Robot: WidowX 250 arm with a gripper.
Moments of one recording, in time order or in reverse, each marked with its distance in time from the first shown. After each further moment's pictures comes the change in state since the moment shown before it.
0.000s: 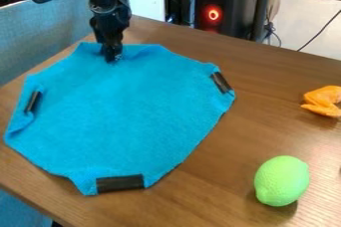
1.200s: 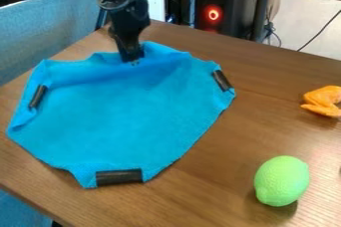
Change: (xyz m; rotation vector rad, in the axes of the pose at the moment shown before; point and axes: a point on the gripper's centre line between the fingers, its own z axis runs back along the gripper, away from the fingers) arm 0.014 -0.085 0.085 -0.087 -0.164 -0.122
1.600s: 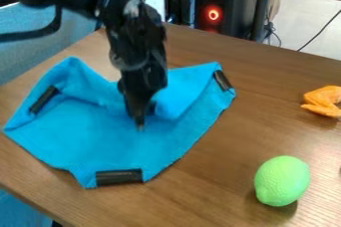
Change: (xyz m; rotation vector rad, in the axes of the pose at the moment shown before) arm -0.006 -0.106 0.019 -0.035 0.044 -0.185
